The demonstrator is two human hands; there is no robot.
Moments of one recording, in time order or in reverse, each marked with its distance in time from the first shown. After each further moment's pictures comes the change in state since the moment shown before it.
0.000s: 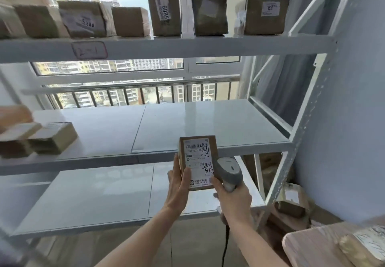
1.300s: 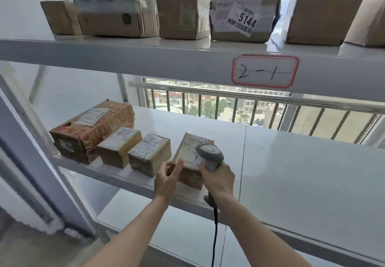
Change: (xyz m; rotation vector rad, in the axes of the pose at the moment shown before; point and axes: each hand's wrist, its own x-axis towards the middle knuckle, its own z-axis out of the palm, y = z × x) left_hand 0.195 -0.064 -0.369 0.019 0.623 -0.243; right_hand 0.092 -0.108 0.458 -0.242 -0.494 -0.053
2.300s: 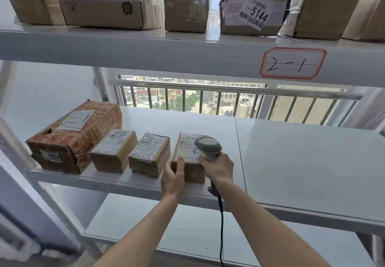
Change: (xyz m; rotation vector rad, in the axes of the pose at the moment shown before) left_hand 0.023 -0.013 -0.010 0.147 -0.063 -0.042; right_hand 0.003 -0.014 0.039 -0.079 0.133 0.065
